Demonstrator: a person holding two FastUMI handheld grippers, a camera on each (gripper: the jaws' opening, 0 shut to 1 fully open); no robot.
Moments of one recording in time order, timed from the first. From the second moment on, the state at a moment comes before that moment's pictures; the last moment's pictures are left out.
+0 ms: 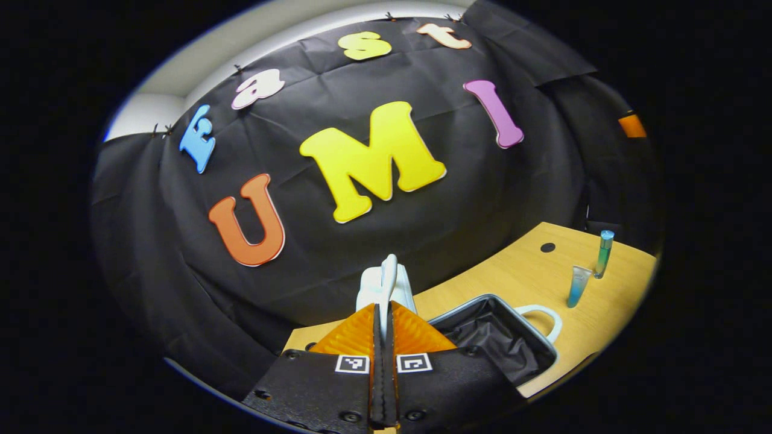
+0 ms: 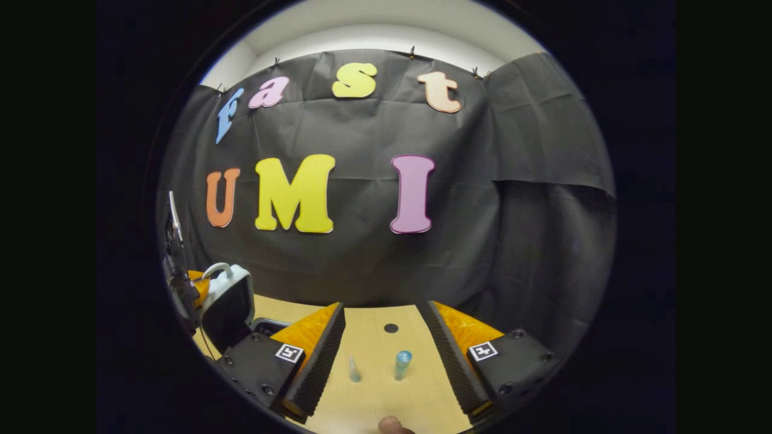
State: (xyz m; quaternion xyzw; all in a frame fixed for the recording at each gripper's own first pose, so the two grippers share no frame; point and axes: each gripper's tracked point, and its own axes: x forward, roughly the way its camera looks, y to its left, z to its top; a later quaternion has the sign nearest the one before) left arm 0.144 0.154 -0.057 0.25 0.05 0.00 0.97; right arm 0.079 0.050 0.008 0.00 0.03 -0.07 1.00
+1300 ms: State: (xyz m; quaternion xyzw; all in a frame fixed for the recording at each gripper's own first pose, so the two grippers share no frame) left arm 0.167 0.430 -0.283 -0.07 0.24 0.12 0.96; right arm 0.056 0.135 -0.040 -0.06 0.10 -0.08 0.99
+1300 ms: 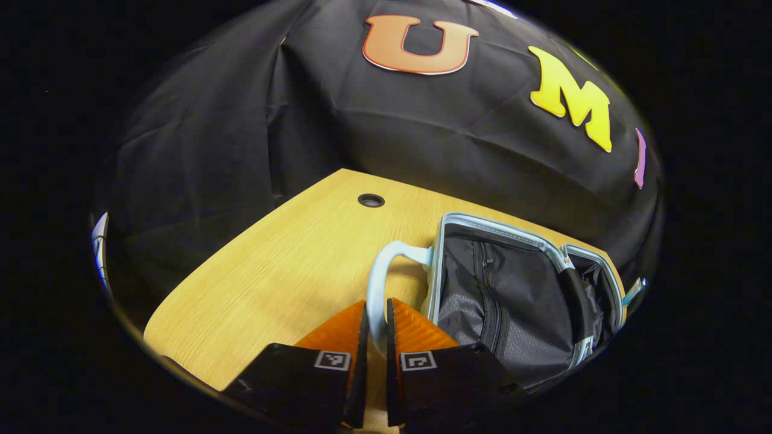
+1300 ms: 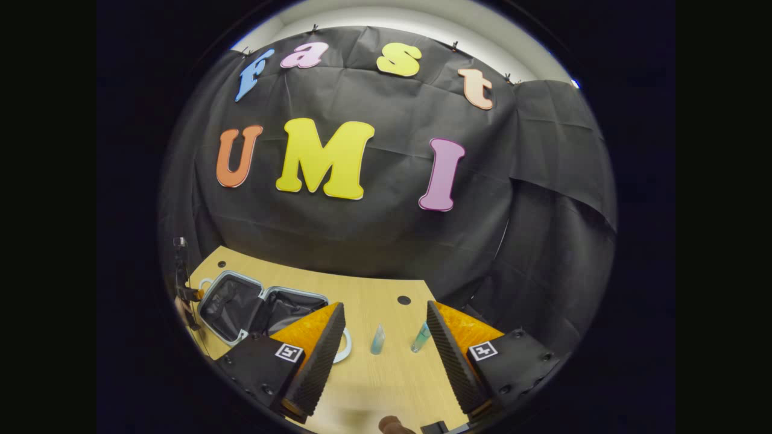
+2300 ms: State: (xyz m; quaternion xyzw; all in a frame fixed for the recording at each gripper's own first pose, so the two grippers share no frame) left arm 0.104 0.058 -0.193 0.00 0.17 0.03 0.99; right arm 0.106 -0.043 -0.100 -0.01 0.10 0.01 1.00
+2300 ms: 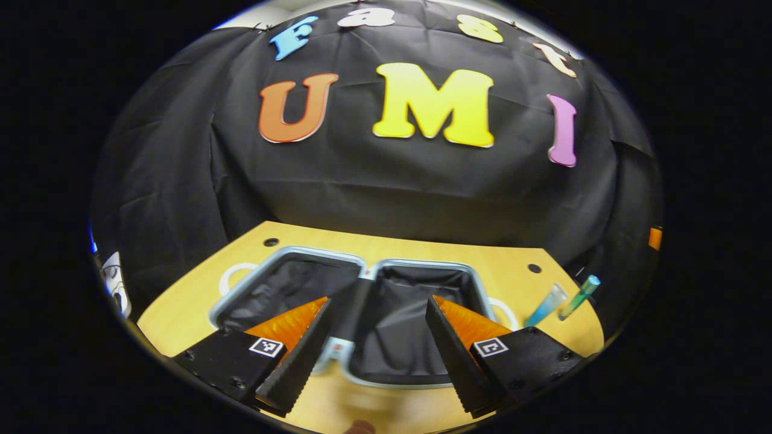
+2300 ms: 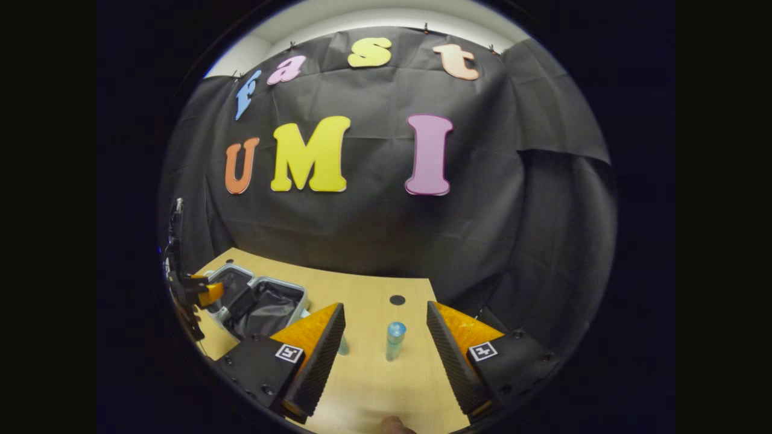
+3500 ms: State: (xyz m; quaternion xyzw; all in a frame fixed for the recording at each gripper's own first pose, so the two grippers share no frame) left arm 0.197 -0.168 -0.359 0.07 0.25 -0.08 0.96; right arm 0.117 -0.165 -0.182 -0.03 0.19 -0.06 0.98
